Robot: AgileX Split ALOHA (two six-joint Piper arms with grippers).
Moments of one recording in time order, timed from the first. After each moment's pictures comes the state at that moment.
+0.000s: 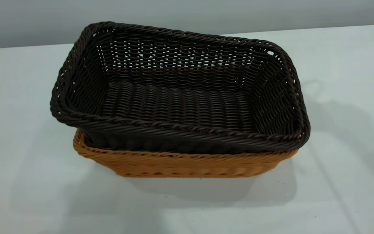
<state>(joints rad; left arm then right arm) -1.12 1.20 -1.24 1.25 1.08 -0.24 0.34 1.83 -1.65 0.26 1.22 -0.17</state>
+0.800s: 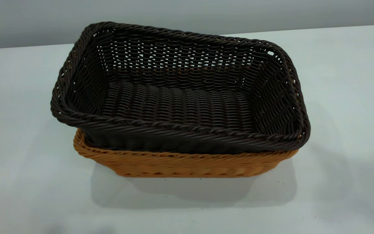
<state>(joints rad) -1.12 0.95 -1.24 0.40 1.09 0.33 0.50 1.19 -1.65 0.12 0.98 -0.18</state>
